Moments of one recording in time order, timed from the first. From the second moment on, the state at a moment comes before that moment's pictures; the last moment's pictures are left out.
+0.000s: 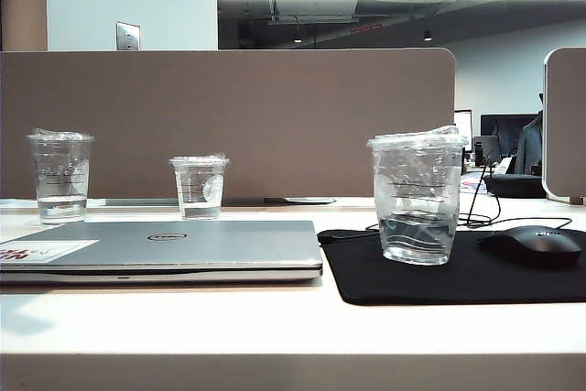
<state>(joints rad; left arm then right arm) -0.41 0.82 0.87 -0.36 0.10 -0.04 0.08 0.00 0.04 -0.02 -0.11 -0.05</state>
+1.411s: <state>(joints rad) -0.41 0.82 0.87 -0.36 0.10 -0.04 -0.05 0.00 0.01 0.02 -0.05 0.05</state>
